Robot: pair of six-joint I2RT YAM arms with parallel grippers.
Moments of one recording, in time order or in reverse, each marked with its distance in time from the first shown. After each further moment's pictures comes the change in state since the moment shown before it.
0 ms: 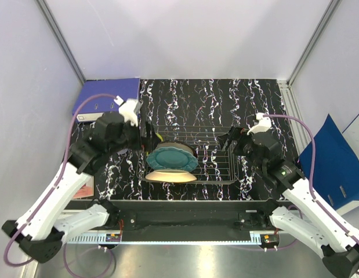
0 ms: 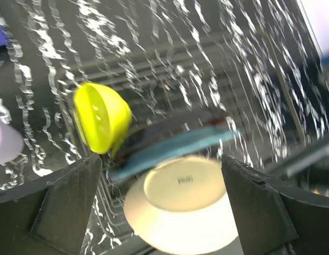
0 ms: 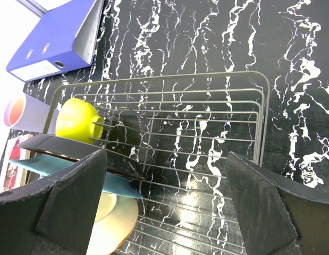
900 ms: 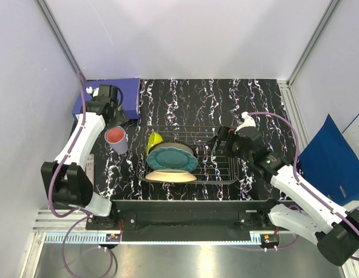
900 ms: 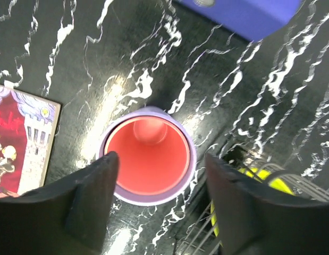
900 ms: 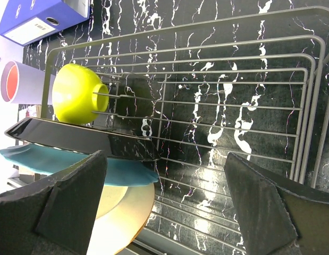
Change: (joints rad) left arm 0.472 0.531 0.137 -0.098 -0.333 -0.183; right arm -0.001 0.180 -0.008 0.028 -0.149 0.128
